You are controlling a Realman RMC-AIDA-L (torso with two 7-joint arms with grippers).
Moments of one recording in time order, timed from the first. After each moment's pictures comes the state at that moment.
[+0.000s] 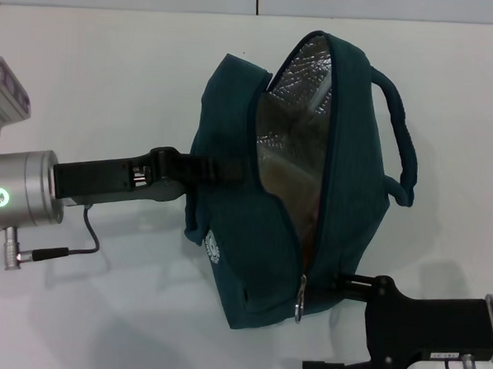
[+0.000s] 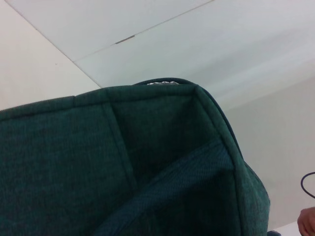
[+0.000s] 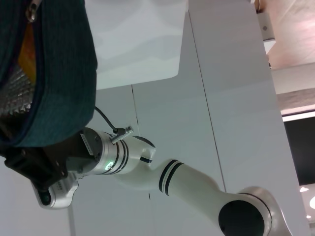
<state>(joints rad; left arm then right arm) -0.49 -2.08 0.77 0.56 1.79 1.75 -2.19 0.44 2.03 -1.45 -0.39 -1.42 -1.58 0.87</state>
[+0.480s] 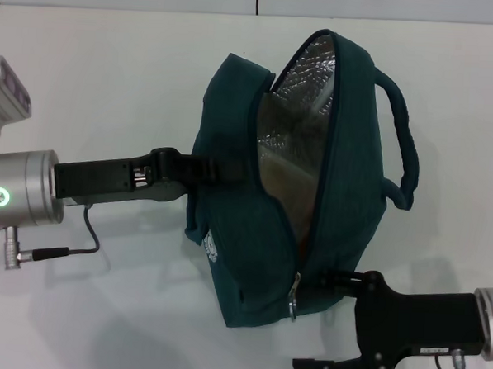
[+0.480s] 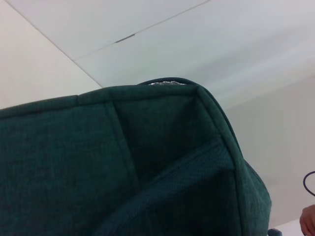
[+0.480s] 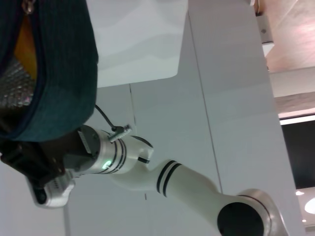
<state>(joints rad) -0.49 -2.08 0.77 0.56 1.80 1.75 -2.19 0.46 2.03 -1.52 -0.39 -1.37 -1.56 0.86</state>
